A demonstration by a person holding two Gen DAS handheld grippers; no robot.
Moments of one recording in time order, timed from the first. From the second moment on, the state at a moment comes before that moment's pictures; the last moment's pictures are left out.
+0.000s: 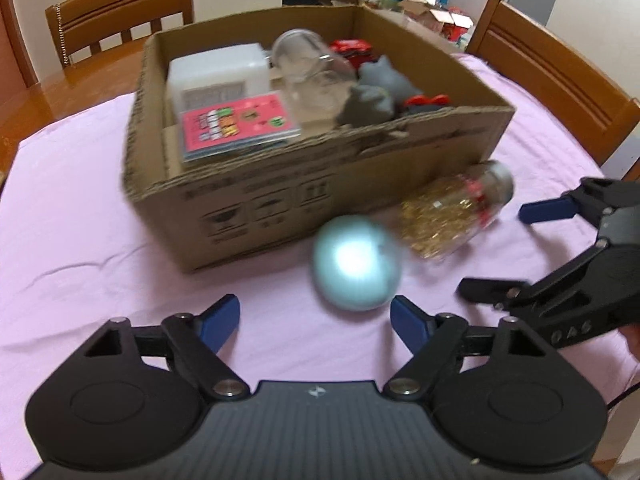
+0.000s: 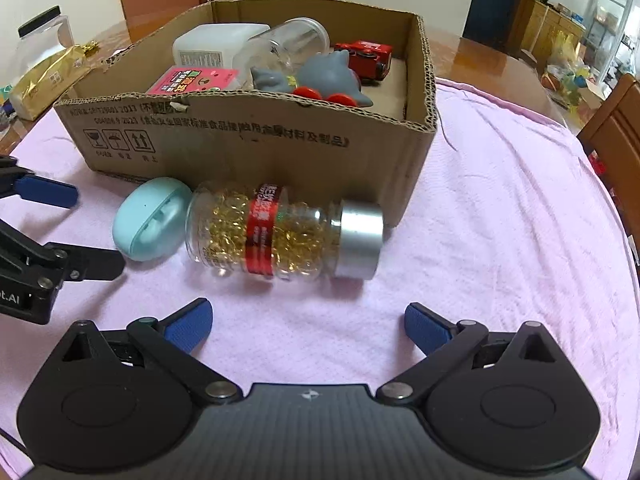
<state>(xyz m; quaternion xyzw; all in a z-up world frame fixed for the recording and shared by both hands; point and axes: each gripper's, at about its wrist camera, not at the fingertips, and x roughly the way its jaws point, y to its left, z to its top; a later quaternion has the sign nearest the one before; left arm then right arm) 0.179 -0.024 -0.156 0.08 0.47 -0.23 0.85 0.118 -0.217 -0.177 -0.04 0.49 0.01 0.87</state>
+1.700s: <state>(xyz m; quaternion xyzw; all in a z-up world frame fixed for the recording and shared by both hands) 0.184 -0.009 -0.158 0.07 0.48 -0.13 0.86 0.129 -0.211 -0.176 -0.04 0.48 0.03 0.88</state>
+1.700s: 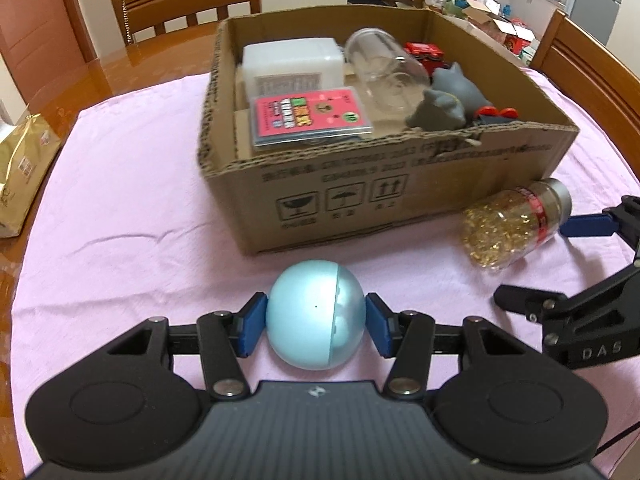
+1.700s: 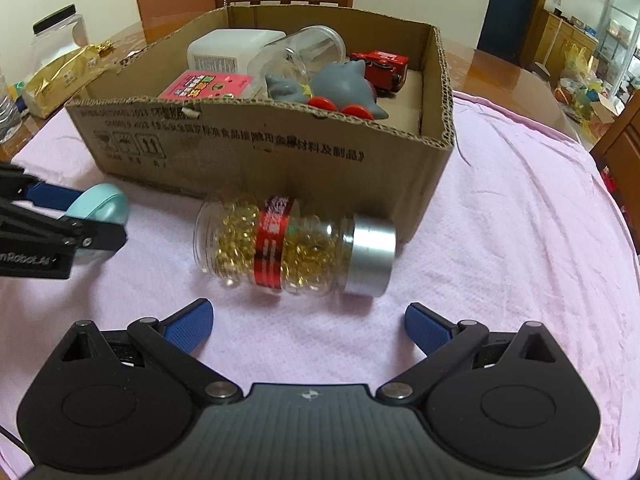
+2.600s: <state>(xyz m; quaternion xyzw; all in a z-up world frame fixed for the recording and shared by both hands) 0.176 0.006 -0.105 0.12 0.50 -0.21 0.83 0.144 -0.201 -0.118 -0.06 0.49 0.08 0.86</state>
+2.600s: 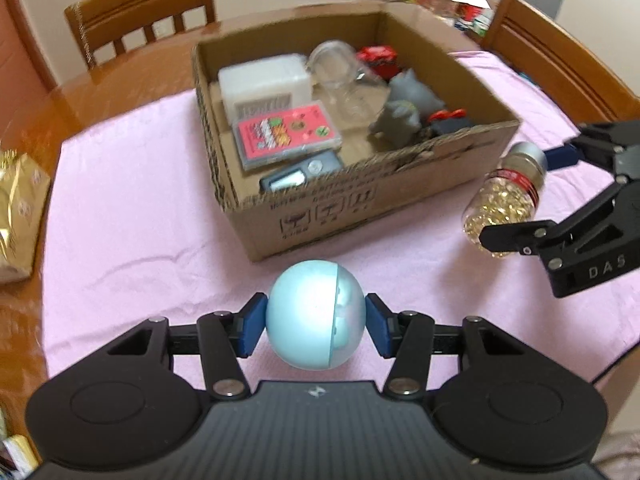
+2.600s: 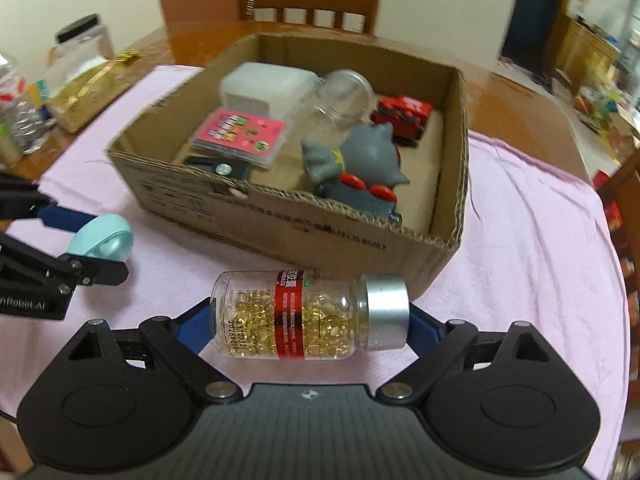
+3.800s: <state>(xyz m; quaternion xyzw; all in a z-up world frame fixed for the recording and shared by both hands) 0.243 -0.037 -0.069 0.09 0.39 -0.17 0.90 0.242 -0.239 -0.056 -0.08 0.45 0.10 0.88</state>
